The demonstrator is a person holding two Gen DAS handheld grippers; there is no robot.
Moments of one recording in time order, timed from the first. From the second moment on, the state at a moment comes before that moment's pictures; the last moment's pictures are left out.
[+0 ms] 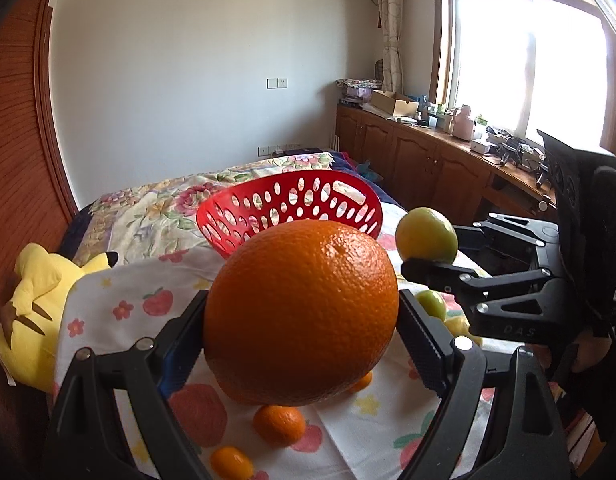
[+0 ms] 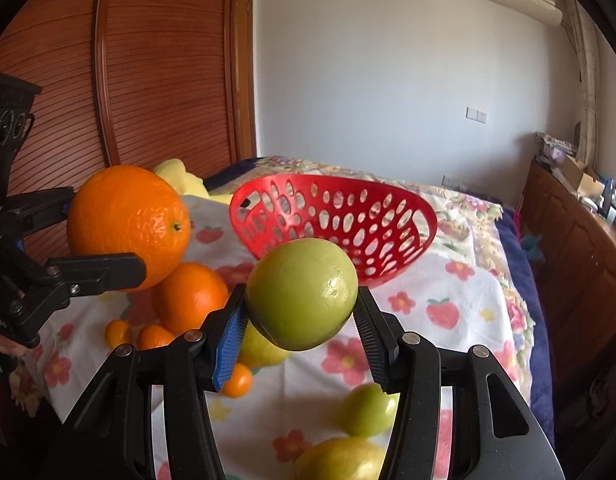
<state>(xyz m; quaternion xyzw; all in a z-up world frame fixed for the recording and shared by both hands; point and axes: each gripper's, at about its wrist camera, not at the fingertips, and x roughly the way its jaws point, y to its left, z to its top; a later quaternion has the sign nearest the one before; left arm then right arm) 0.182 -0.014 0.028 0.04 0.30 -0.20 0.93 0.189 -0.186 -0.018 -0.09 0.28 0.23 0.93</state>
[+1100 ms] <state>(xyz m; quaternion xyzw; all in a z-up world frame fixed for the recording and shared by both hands) 0.295 -0.021 0.025 0.05 0.34 -0.19 0.92 0.324 -0.160 -0.056 -0.13 0.42 0.25 0.86</state>
